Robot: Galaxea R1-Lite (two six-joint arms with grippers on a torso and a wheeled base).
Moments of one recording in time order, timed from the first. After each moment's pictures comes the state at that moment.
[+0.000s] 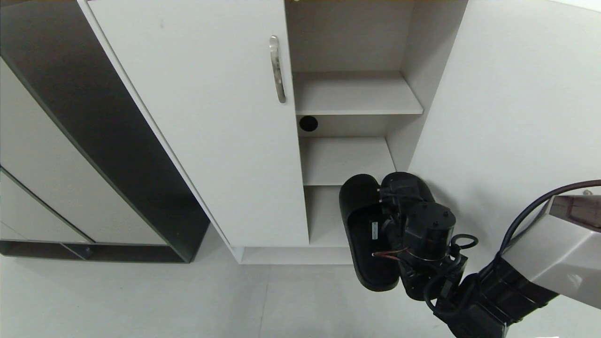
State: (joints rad) left arm 0.00 0.00 0.00 0.00 -0.02 -0.01; right arm 0.74 2.09 -0.77 -1.32 -0.75 -0.07
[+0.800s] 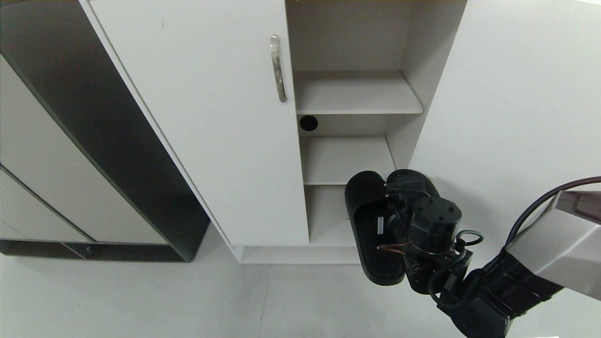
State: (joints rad) left arm 0.00 0.00 0.00 0.00 -0.02 -0.01; right arm 0.71 2.08 -0.78 -1.31 -0.75 -0.07
